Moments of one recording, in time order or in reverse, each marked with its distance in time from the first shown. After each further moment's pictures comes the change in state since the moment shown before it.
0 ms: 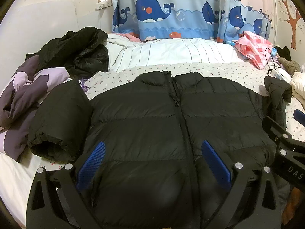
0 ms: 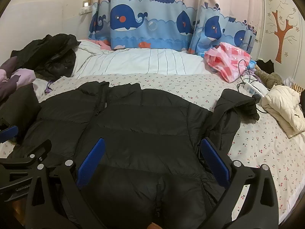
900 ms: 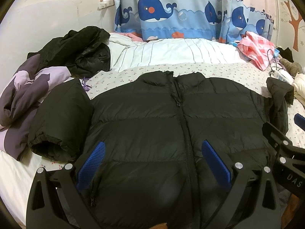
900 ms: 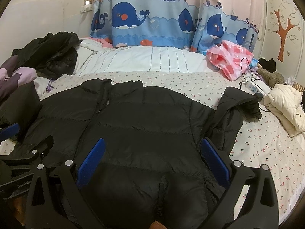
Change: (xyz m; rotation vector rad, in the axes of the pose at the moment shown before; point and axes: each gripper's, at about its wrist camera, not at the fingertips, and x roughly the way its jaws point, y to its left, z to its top) left arm 0.006 0.009 0.004 -0.010 -0.003 0.008; right arm 0.001 0.000 -0.001 0.000 0.020 0.022
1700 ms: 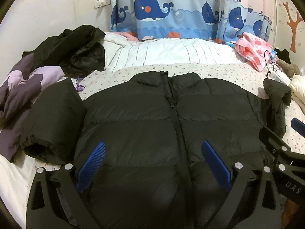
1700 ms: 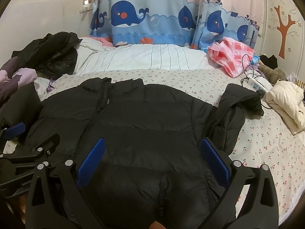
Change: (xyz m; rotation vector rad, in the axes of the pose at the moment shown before) left arm 0.005 -0.015 0.001 0.001 0.002 -0.025; right arm 0.002 -0.005 0.003 0.018 0.018 0.013
